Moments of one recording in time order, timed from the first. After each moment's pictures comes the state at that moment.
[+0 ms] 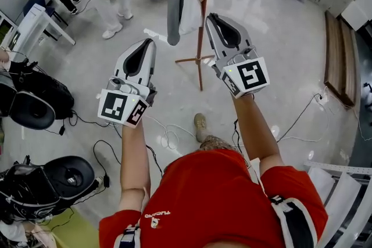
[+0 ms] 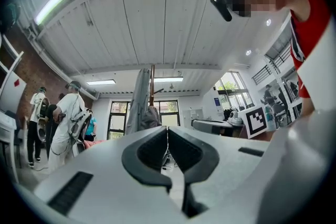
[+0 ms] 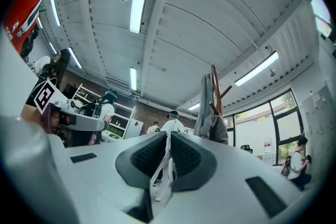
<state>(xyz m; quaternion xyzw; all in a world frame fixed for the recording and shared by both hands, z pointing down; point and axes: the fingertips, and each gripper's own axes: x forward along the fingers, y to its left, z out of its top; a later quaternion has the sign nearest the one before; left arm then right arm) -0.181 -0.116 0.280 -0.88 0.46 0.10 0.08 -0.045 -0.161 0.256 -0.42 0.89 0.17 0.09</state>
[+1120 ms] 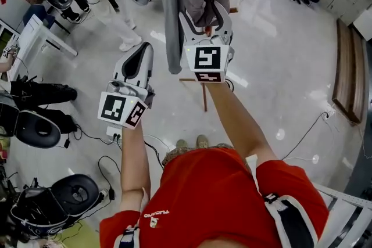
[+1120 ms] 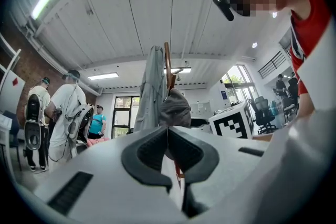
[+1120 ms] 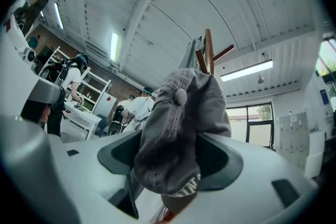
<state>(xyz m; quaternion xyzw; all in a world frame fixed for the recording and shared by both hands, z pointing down) -0.165 -0.320 0.284 -0.87 0.48 0.07 0.07 -0.056 -0.426 0.273 -0.56 0.81 0.18 -0.01</state>
